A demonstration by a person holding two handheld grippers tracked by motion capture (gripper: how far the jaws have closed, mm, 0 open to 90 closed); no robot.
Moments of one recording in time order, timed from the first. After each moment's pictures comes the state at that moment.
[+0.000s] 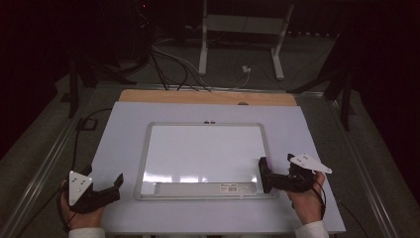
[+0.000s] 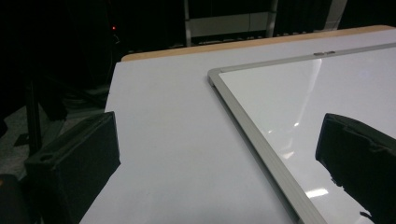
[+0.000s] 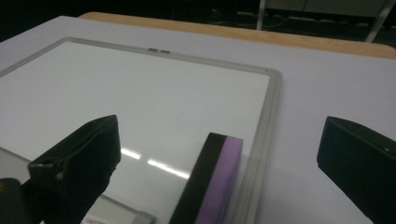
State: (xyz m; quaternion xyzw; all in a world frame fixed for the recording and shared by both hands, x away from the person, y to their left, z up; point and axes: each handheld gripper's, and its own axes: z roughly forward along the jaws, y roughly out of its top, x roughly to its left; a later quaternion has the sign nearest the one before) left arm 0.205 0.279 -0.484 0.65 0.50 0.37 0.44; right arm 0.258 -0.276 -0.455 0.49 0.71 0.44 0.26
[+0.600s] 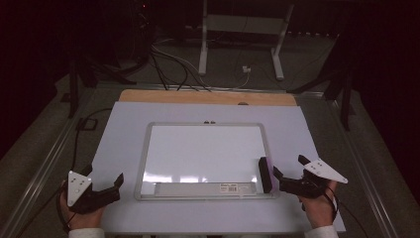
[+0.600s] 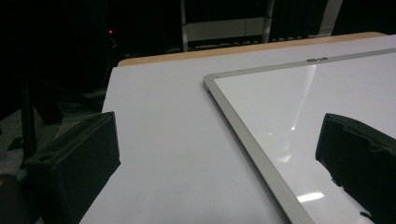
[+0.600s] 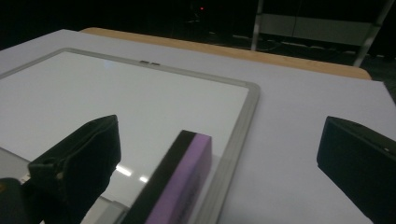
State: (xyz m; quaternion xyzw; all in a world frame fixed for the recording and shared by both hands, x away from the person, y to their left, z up) left arm 0.204 0.278 -0.481 0.65 0.50 0.37 0.44; right arm 0.245 -0.305 -0.459 0.46 0.69 0.47 0.29
